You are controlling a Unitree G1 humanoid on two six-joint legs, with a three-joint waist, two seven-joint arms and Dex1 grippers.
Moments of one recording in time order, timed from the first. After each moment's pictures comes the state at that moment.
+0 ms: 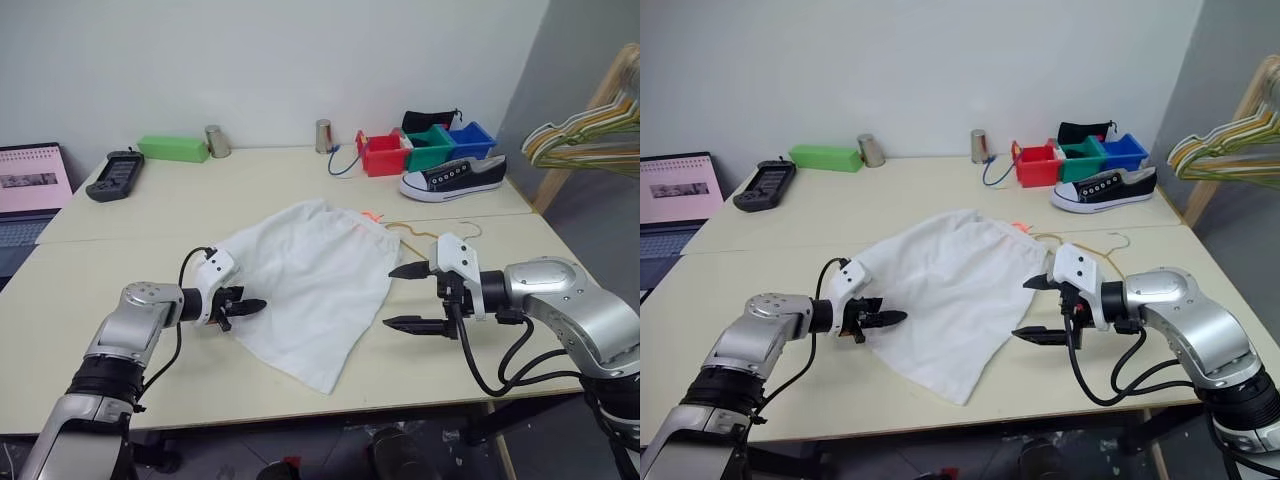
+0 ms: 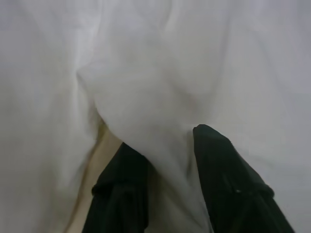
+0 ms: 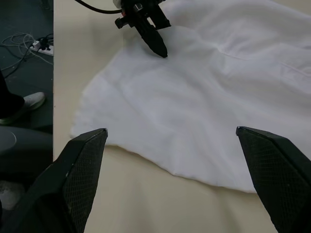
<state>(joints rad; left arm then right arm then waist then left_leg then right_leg) -0.46 0.75 -0.10 0.37 -0.19 0.40 -1.09 -0.45 -0.77 0.16 -0.43 0.45 0.73 1.02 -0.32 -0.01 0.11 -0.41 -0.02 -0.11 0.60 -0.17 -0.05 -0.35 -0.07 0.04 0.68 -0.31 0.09</state>
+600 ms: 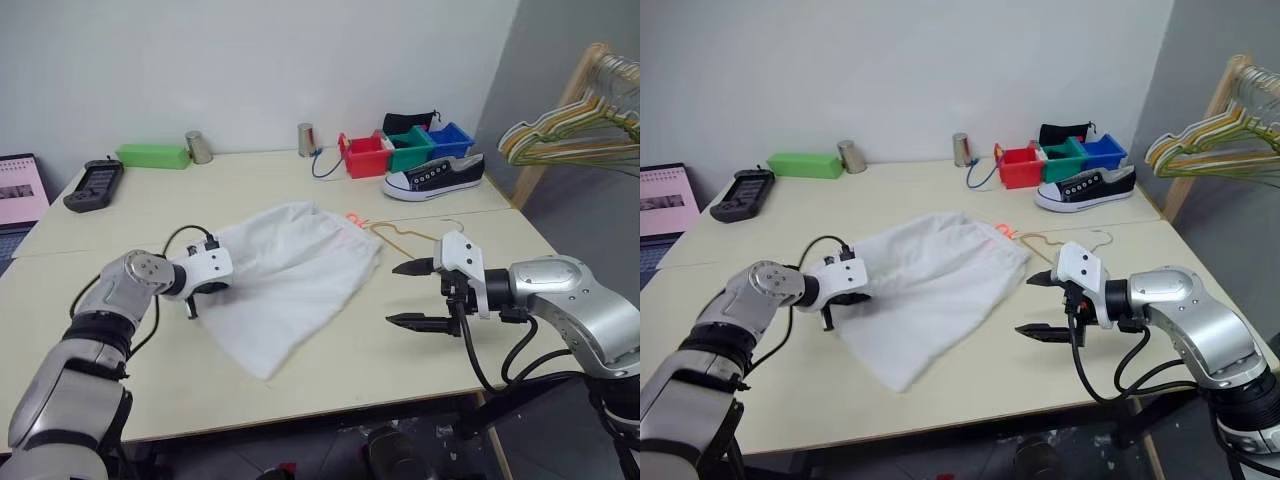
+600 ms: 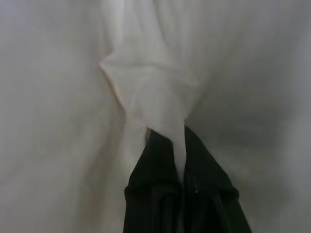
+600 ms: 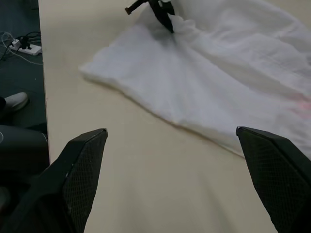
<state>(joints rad) -0.89 0.77 -0.43 1.09 0.40 -0.24 -0.68 -0.44 -0.79 0.15 -0.42 0.45 0.70 1.02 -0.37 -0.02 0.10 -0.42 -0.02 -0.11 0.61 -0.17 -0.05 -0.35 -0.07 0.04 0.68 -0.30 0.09</state>
